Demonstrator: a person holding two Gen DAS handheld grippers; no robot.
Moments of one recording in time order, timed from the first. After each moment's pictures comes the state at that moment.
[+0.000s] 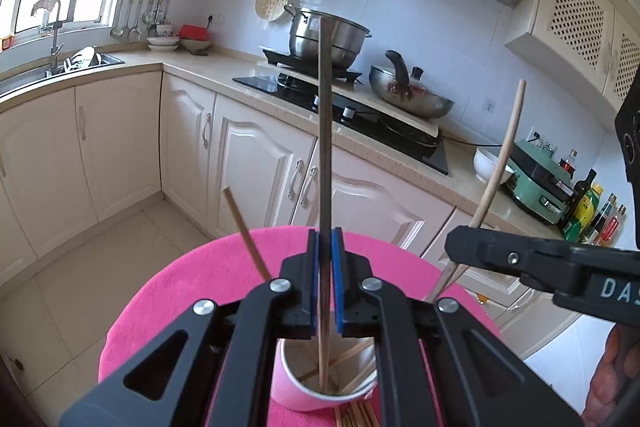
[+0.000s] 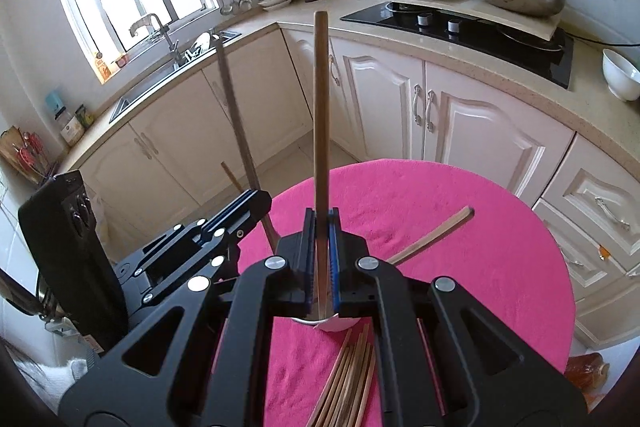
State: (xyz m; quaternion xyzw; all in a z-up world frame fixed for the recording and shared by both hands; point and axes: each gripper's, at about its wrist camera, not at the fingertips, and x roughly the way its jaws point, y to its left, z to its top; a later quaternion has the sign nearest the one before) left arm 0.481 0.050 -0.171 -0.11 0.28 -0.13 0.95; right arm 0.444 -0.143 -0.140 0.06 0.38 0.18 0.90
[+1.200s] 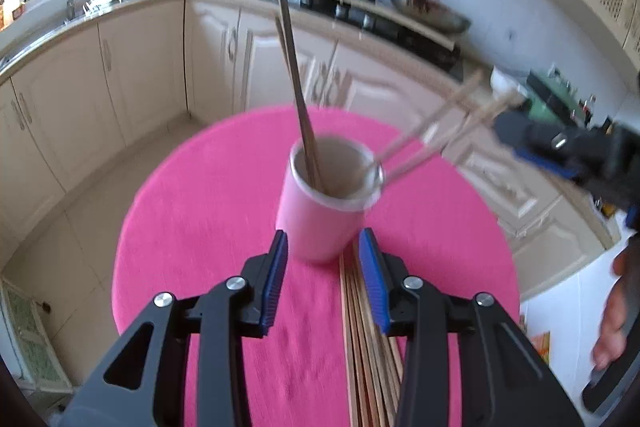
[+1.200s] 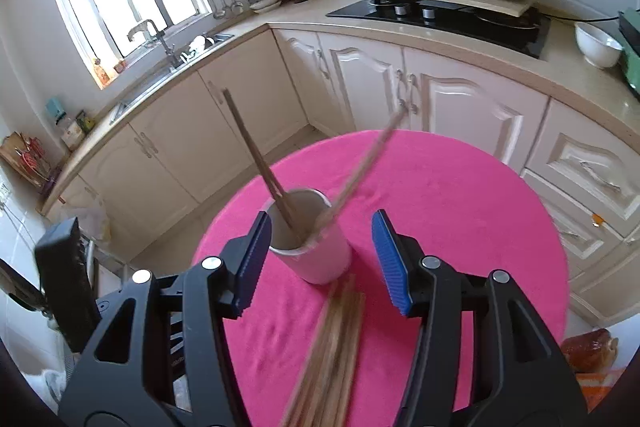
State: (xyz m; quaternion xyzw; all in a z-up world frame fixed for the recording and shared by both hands) left arm 0.394 0.041 -0.214 -0.08 0.44 -0.09 0.89; right arm 0.383 -0.187 -0.158 0.07 0.38 0.16 0.91
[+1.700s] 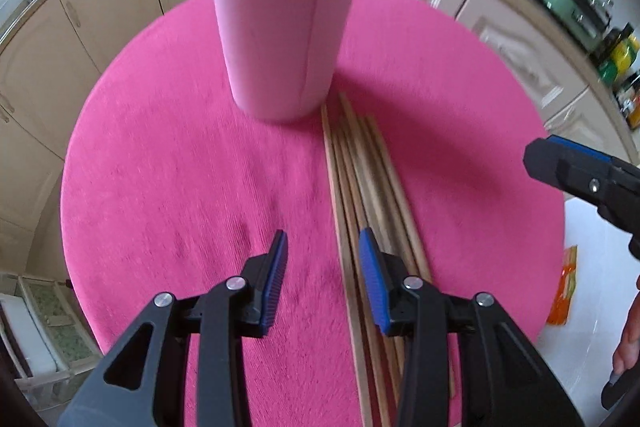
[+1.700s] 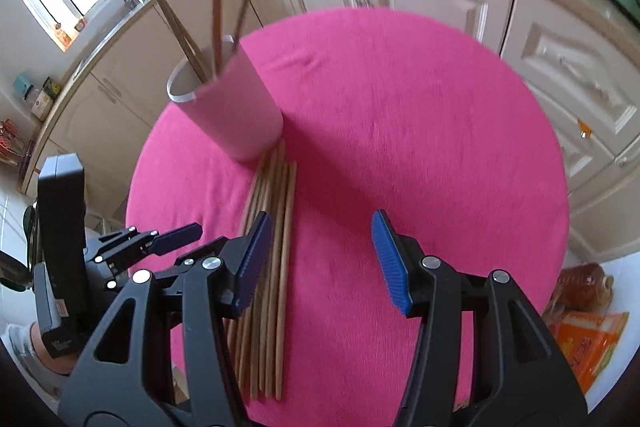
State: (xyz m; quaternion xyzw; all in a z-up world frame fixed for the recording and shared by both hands) left arm 0.382 -0.007 -0.308 0.01 0.58 -0.10 0.81; right arm 0.351 -0.223 -0.262 0.07 0.51 0.13 0.85
